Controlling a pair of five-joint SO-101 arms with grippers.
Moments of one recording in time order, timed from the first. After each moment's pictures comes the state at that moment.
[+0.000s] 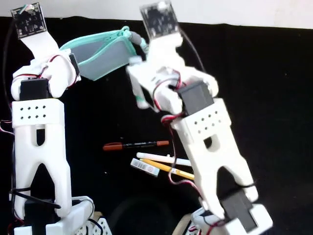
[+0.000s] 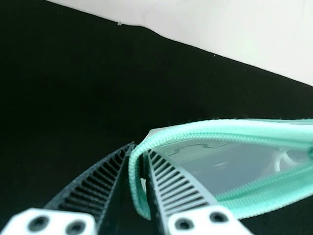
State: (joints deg) left arm -14.1 -18.0 9.7 56.4 11.6; right arm -34.7 -7.8 -23.9 72.7 -5.6
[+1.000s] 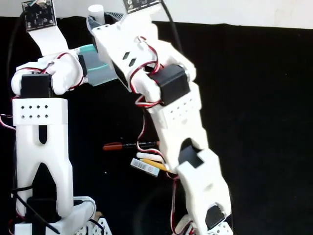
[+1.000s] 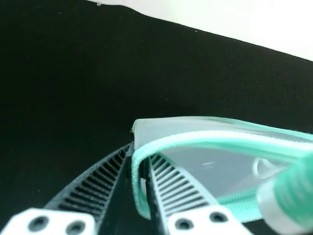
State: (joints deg) left arm -8.7 -18.1 -0.7 69.5 11.4; right arm -39.8 33.7 -92.4 77.0 -5.6
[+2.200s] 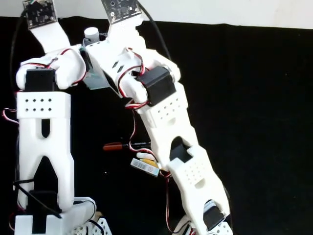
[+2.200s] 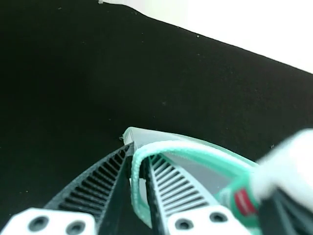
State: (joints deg) left arm -8.7 -10.9 -3.6 67.7 15.1; right arm -42.5 39.0 -96.0 86.1 -5.8
